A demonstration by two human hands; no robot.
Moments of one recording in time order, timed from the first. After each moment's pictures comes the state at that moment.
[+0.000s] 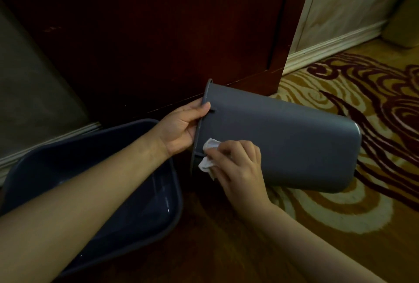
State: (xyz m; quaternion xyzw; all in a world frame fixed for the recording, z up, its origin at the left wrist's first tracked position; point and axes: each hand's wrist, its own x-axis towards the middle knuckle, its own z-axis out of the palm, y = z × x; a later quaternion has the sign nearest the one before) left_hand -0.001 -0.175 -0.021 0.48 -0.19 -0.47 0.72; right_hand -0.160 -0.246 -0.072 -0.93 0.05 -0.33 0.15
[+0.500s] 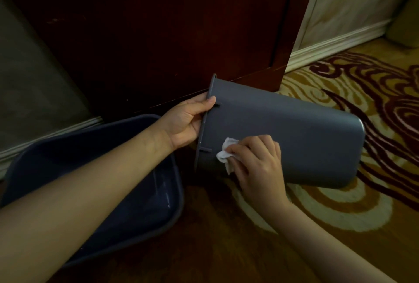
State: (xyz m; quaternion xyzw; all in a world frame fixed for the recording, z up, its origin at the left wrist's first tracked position) left_hand -0.001 -0.179 -0.018 0.47 -0.19 -0.48 0.72; right_hand -0.174 -0.260 -0.061 -0.92 0.10 -0.35 0.16
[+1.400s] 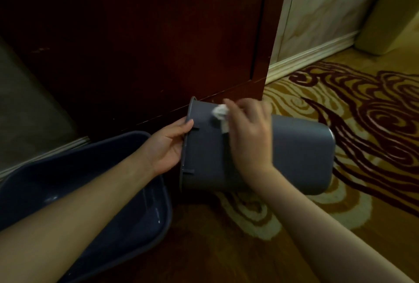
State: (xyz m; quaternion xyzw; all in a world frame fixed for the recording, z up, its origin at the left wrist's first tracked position) left_hand -0.011 -0.164 -0.025 0.46 -0.18 -0.50 0.71; right_hand -0.139 -0.291 -0.014 -0.88 0.17 -0.44 0.07
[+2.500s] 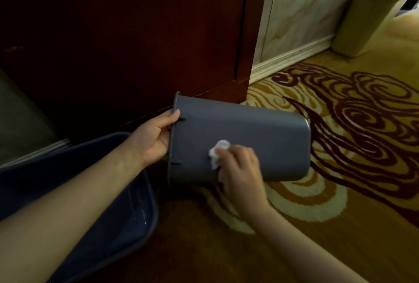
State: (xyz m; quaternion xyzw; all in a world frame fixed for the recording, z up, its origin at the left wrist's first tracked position) left_hand -0.011 -0.181 -0.015 0.48 -0.15 -0.46 0.73; right_hand -0.198 -0.282 -0.080 -0.92 0.13 -0.35 0.11
